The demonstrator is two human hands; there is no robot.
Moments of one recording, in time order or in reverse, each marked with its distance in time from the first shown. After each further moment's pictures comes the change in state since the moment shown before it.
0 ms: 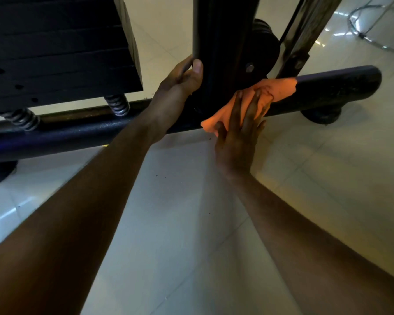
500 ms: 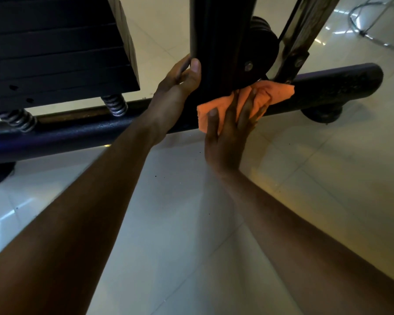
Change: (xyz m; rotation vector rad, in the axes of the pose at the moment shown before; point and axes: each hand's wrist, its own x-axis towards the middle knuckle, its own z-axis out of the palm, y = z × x) left_hand 0.000 -0.005 0.003 0.000 -0.001 0.016; right_hand 0.002 -0.033 -0.001 0.229 0.060 0.121
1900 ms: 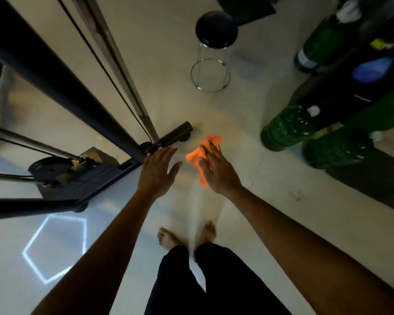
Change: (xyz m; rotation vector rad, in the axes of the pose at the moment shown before) left_hand -0.199 0.761 0.189 0.963 -0.361 0.026; right_hand 0.221 -0.389 -0.838 -0.098 -0.618 0.196
